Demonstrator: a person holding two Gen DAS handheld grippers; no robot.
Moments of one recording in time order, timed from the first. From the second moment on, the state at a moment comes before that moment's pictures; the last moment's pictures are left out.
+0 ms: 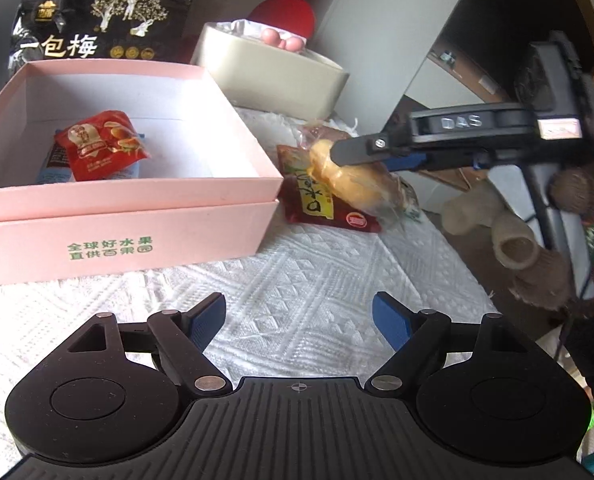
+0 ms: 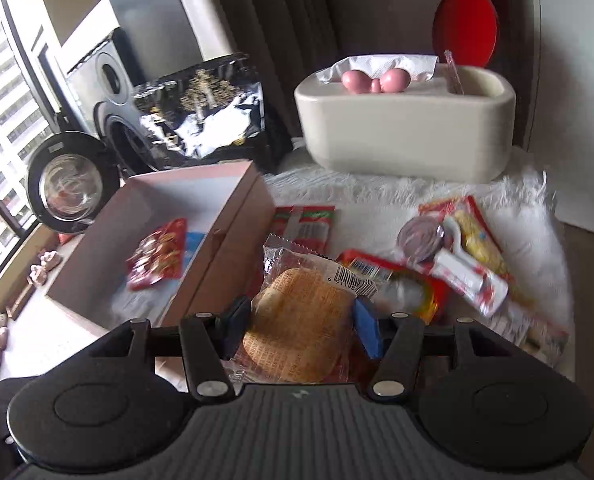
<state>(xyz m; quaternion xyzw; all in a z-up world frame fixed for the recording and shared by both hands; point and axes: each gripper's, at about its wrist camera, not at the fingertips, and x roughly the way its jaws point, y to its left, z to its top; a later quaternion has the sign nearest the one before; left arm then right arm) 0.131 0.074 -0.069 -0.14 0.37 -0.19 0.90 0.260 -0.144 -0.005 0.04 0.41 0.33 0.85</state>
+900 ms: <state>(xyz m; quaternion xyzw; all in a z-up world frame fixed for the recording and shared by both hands) 0.110 0.043 -0.055 -0.11 0.38 -0.19 0.90 0.235 -0.135 -0.051 -0.05 0.37 0.20 0.91</state>
